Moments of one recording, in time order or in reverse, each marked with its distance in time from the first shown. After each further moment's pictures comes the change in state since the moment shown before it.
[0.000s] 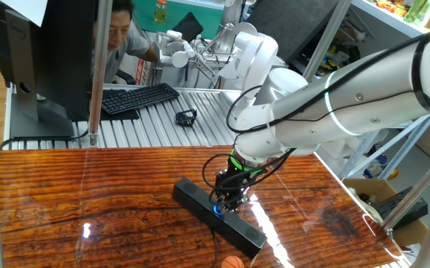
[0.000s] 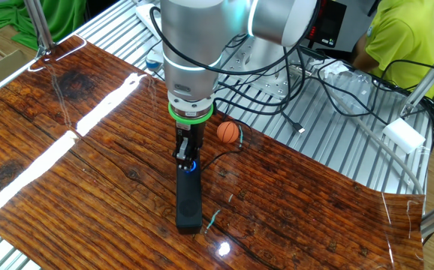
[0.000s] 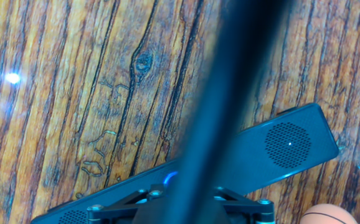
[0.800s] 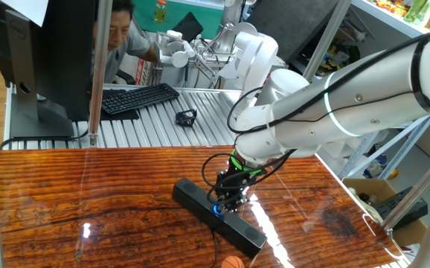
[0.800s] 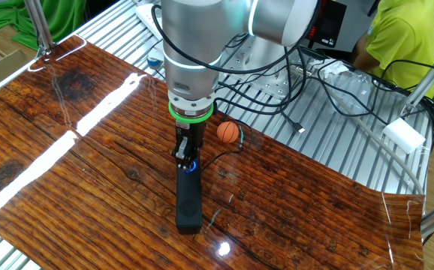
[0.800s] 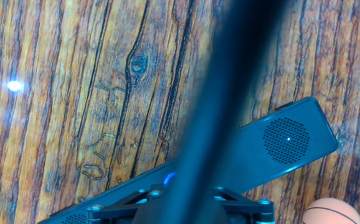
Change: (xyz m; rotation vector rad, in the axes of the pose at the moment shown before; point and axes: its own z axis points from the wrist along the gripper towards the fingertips) arm 0.000 0.000 0.000 -0.011 0.002 0.025
